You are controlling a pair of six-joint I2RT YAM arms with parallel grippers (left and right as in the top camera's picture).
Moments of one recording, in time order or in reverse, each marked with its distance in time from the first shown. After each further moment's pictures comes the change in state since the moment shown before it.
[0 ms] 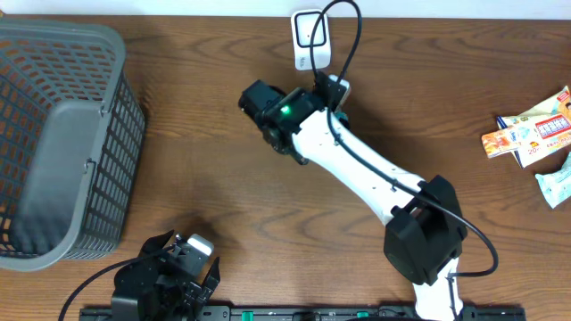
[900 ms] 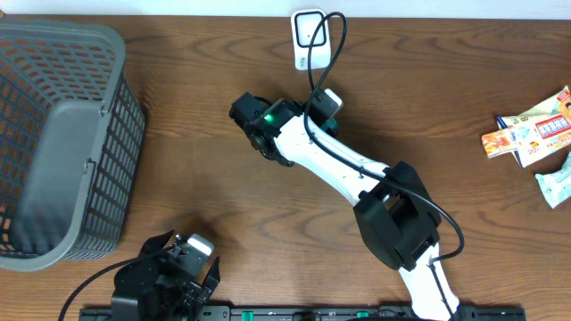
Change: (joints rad) left arm 0.000 0.000 0.000 0.000 0.000 0.000; right arm 0.013 0.138 -0.008 0.124 0.072 0.241
